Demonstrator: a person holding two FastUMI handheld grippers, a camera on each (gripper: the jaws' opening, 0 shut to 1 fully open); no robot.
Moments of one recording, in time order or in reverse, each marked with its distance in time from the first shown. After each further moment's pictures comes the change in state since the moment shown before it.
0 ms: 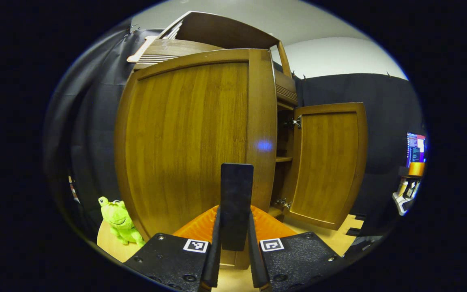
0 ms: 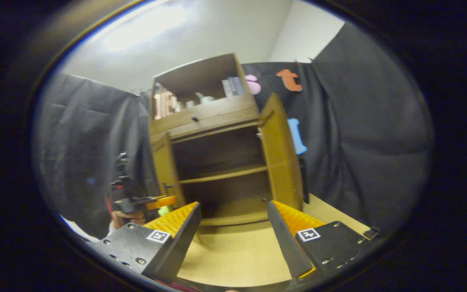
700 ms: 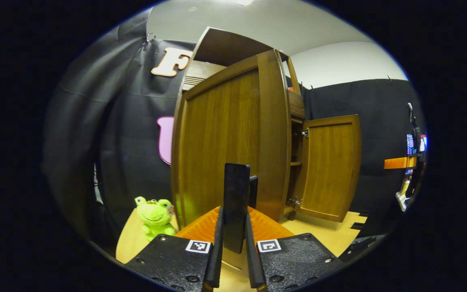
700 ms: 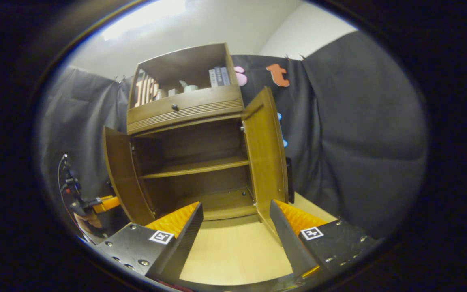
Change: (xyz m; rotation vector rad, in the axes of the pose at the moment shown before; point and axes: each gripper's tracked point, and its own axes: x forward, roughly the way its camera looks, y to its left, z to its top) left arm -0.104 0.067 0.006 0.047 -0.073 0.111; right arm 0.011 0.030 0.018 -0.177 -0.008 -0.017
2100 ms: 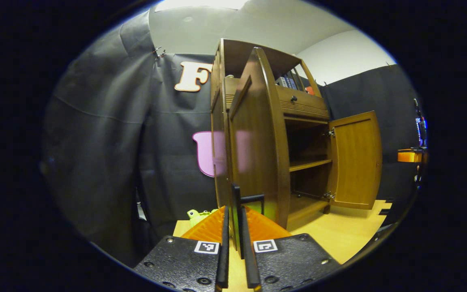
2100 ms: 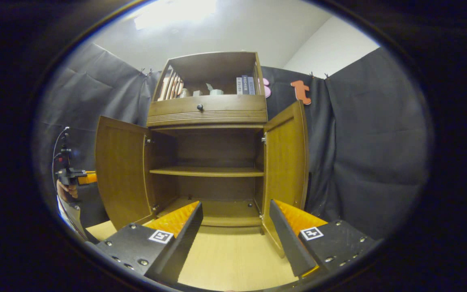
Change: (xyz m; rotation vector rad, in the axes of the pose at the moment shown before) left arm -0.046 0.098 0.033 0.093 -0.042 0.139; right arm 0.008 0.026 -0.013 -0.052 -0.078 0.078
